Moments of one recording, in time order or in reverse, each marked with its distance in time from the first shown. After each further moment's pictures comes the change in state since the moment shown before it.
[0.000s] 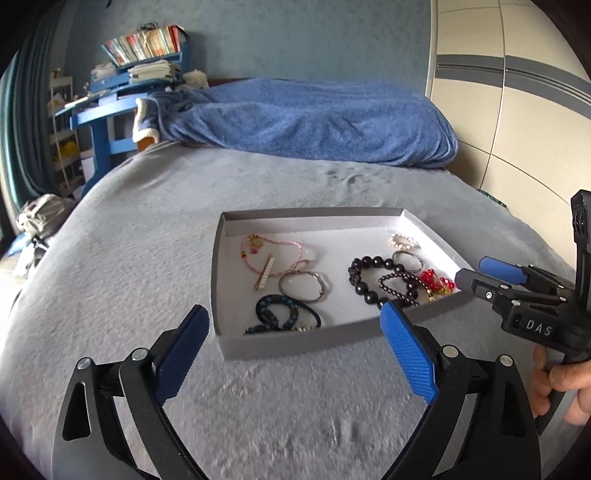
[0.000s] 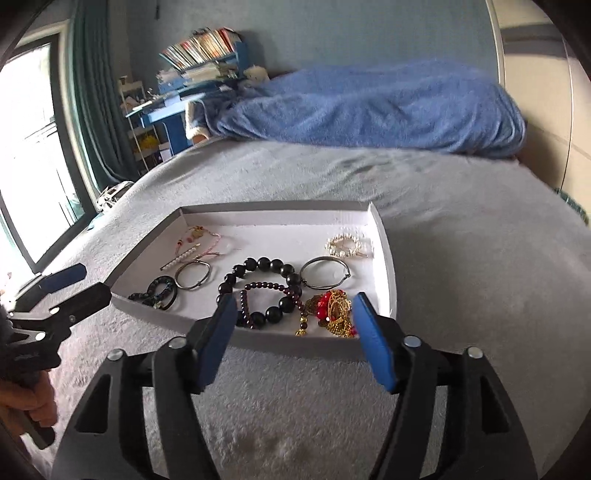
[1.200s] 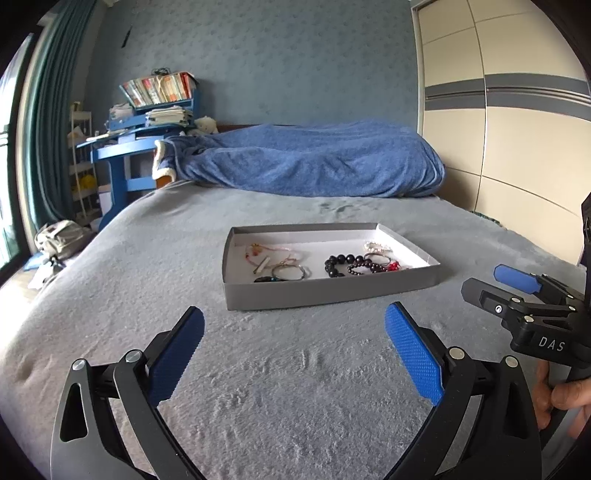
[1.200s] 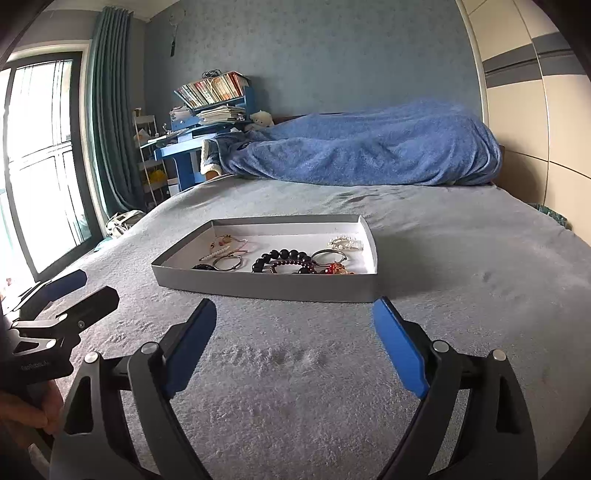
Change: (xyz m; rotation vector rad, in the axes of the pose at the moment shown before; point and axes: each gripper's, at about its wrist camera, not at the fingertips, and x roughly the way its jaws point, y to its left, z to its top) left arm -0.082 -0.028 -0.065 0.027 -0.193 0.038; right arm -0.087 0.019 -0.065 0.004 -0.166 0.003
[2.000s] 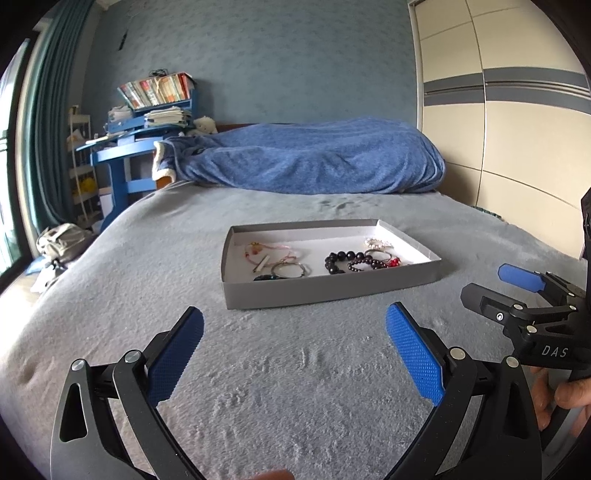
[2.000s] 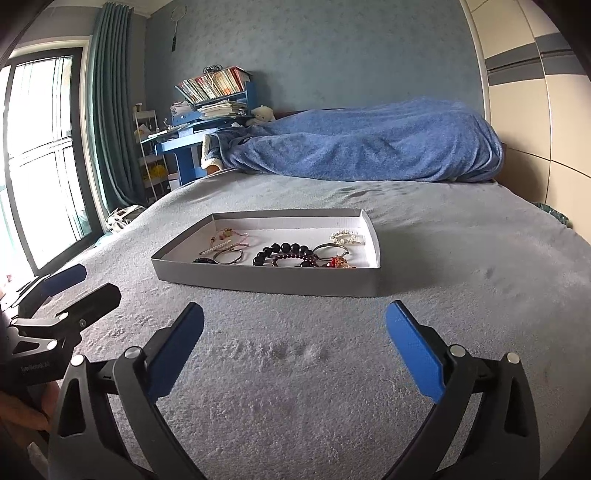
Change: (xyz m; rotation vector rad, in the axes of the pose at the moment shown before) left arm 0.002 -0.005 0.001 0.015 0.012 0.008; right arm 0.005 0.000 0.000 -0.002 0.018 0.001
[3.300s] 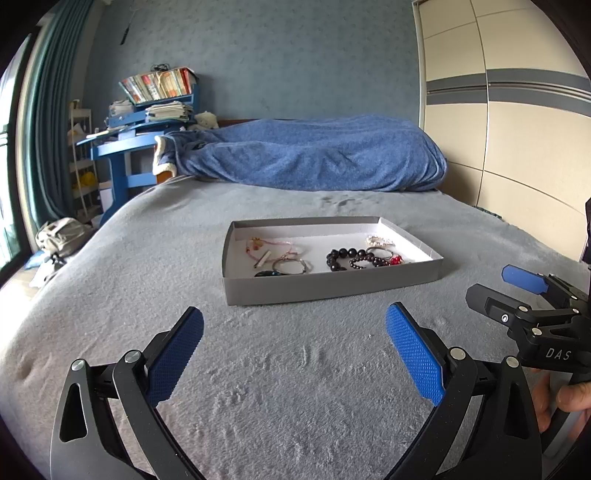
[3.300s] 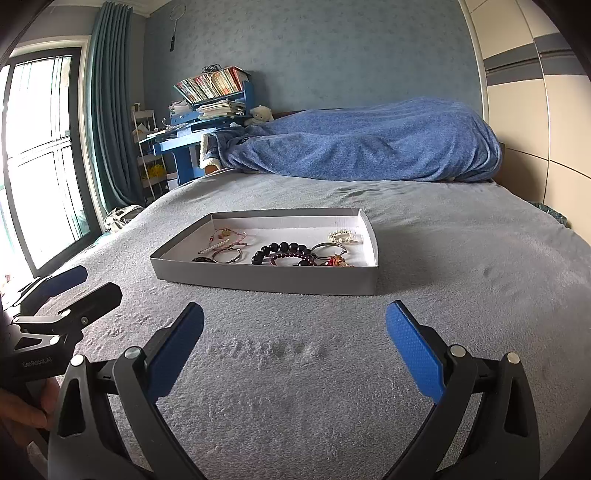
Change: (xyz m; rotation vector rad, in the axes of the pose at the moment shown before) left arm 0.002 0.007 -0.002 -0.013 0.014 0.000; right arm -0.002 -0.004 0.000 0.002 0.001 -0.005
